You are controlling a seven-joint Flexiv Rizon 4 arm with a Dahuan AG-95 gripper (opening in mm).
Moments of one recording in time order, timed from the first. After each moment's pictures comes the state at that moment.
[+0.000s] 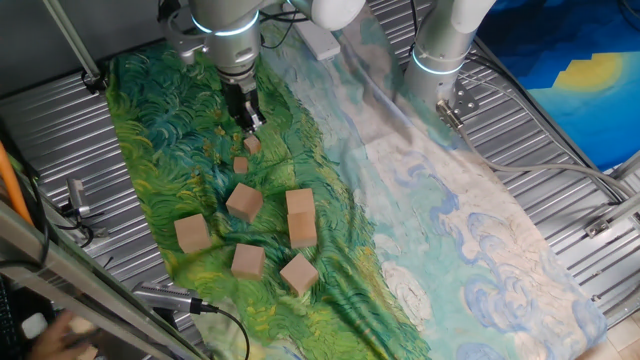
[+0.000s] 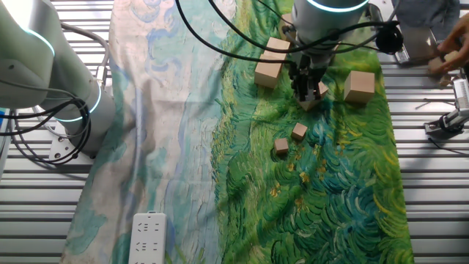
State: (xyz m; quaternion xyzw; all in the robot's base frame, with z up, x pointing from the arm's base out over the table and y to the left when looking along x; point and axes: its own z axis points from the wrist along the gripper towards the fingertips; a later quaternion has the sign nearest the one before) arm 0.500 0.000 0.170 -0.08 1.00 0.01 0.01
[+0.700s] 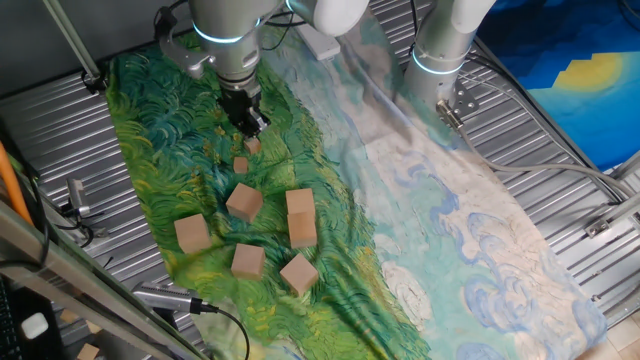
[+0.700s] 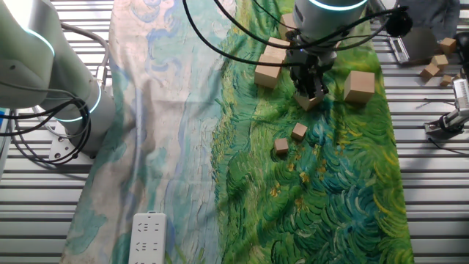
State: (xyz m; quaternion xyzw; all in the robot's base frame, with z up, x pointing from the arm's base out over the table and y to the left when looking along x) arm 0.503 0.011 0.166 -0.20 0.98 0.01 0.02
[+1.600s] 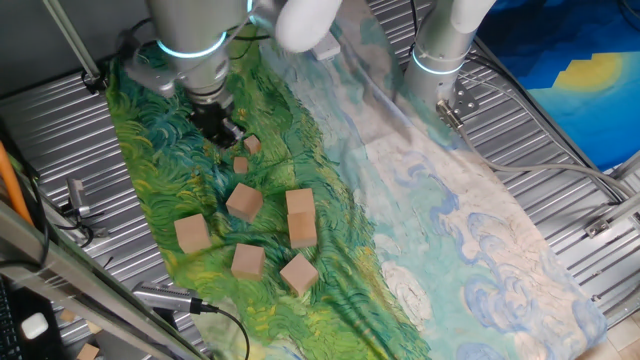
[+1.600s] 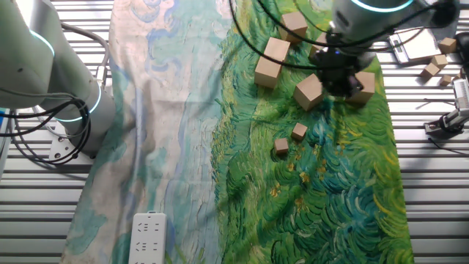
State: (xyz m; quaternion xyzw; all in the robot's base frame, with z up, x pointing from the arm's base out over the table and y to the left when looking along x) arm 0.574 0.012 0.160 -0.27 0.96 0.01 0.02
